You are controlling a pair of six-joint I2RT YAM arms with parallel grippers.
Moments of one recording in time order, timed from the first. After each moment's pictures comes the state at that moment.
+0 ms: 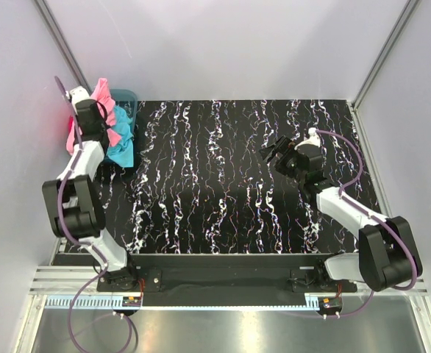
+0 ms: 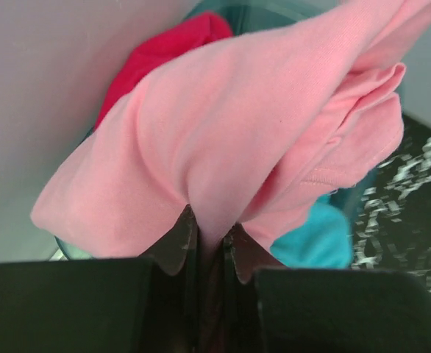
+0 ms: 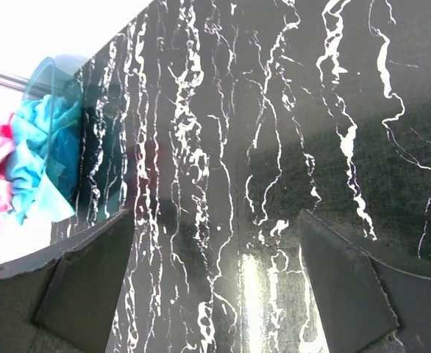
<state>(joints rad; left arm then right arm) 0.20 1.72 1.28 0.05 -0.32 -0.19 0.31 1.31 0.68 0.29 -0.03 0.79</state>
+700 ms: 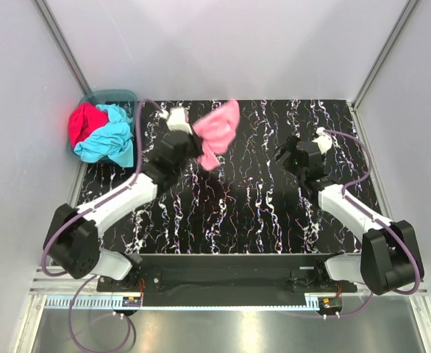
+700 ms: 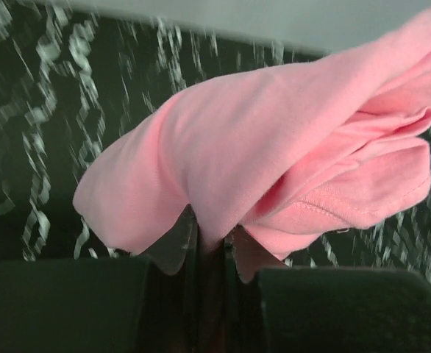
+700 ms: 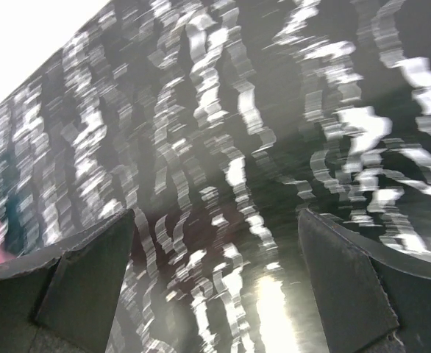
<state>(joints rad) -0.58 1.40 1.04 0.12 -0.33 -0.46 0.31 1.29 0.74 0.10 0.26 0.73</state>
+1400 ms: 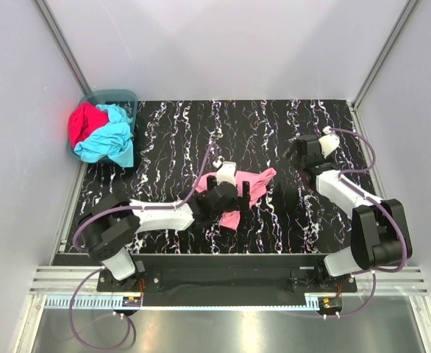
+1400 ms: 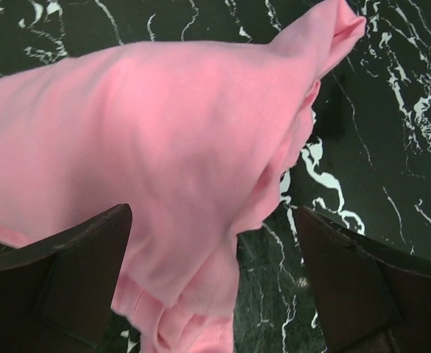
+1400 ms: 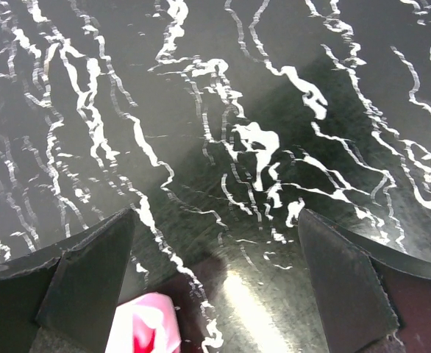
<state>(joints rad) -1.03 1.65 0.84 0.23 -0.44 -0.61 0.23 1.46 0.85 -0.08 0.46 0.78</state>
